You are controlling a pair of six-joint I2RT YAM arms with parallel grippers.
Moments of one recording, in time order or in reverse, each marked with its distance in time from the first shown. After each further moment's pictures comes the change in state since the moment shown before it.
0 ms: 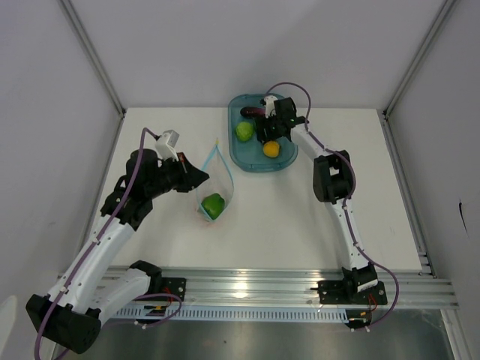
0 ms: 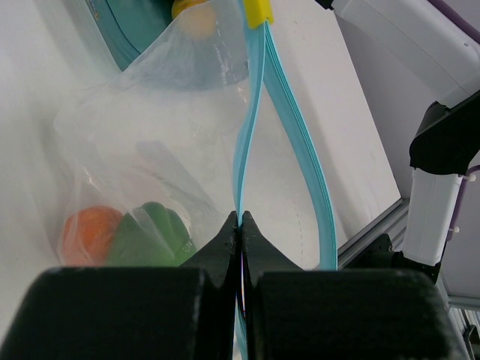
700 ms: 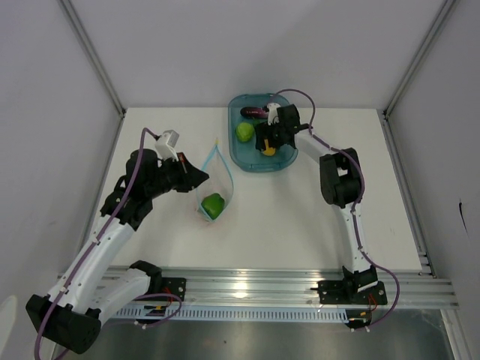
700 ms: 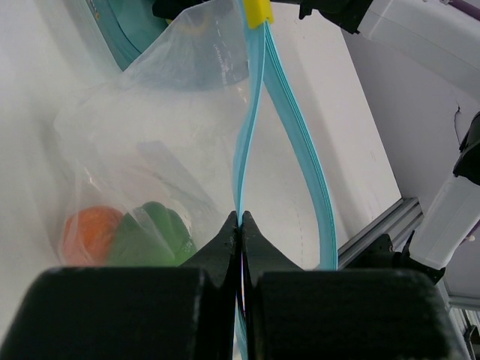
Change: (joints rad) left arm 0.000 -0.001 0.000 -0.001 -0.001 0.005; right arm 0.006 -0.211 -0.376 0.156 -0.048 0.052
